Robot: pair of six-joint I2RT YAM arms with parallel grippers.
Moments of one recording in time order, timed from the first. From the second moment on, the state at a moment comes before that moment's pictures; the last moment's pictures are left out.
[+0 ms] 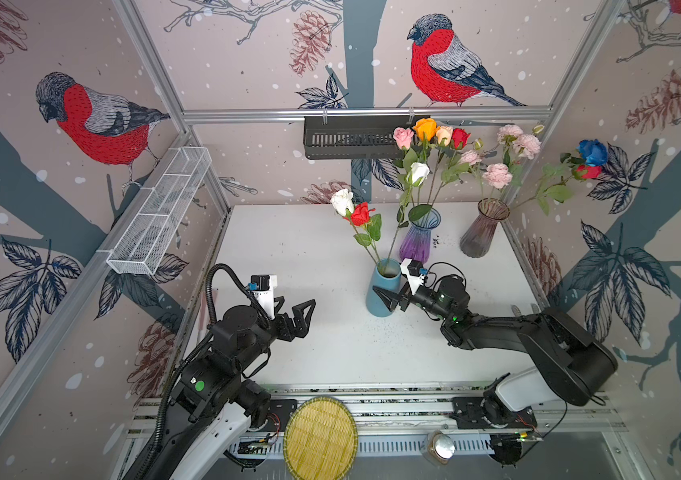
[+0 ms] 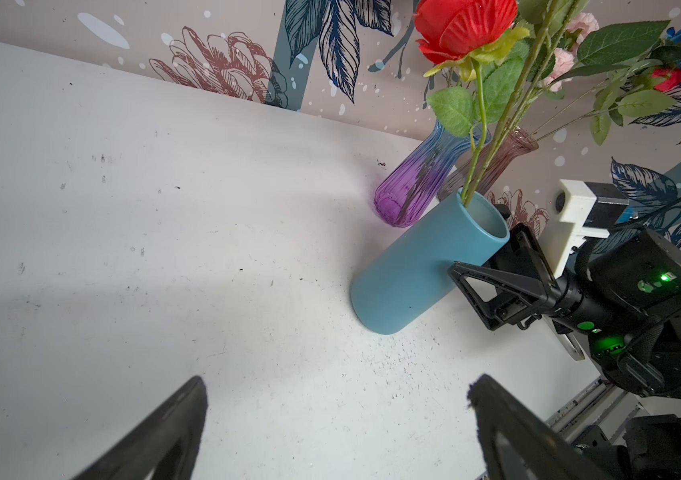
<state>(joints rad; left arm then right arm) -0.53 0.41 0.67 -0.62 0.02 -0.46 0.60 1.51 0.41 1.09 -0.44 0.03</state>
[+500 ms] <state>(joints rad) -0.53 0.40 0.67 -0.62 0.02 -0.46 0.60 1.56 0.46 1.13 -0.44 0.03</state>
